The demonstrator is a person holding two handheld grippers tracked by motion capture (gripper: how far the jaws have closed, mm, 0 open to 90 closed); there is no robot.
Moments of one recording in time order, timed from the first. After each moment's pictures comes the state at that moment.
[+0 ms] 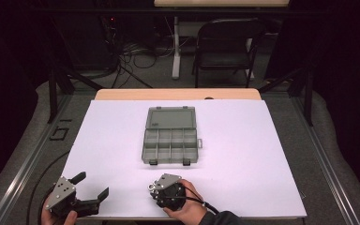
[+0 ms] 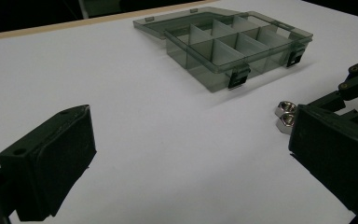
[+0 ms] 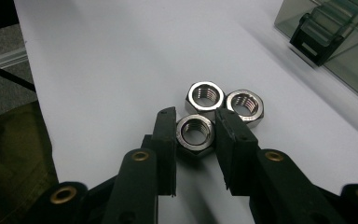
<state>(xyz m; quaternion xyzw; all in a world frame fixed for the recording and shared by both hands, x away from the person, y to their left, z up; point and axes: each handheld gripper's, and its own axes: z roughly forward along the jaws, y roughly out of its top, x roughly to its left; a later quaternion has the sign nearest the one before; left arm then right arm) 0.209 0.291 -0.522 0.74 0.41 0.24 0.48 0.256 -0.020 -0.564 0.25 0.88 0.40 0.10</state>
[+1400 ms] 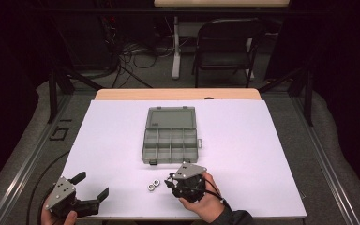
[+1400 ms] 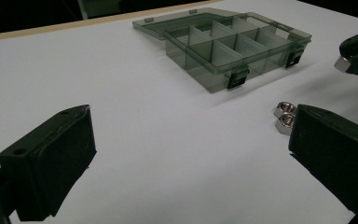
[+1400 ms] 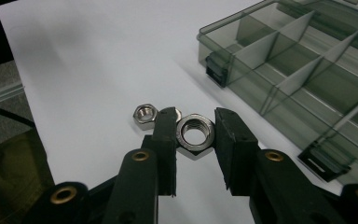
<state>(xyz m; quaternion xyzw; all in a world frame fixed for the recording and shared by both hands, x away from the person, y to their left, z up) 0.209 0.290 -0.522 0.74 0.41 0.25 0.48 0.260 -0.070 -0.518 0.29 0.84 0.44 0.14</state>
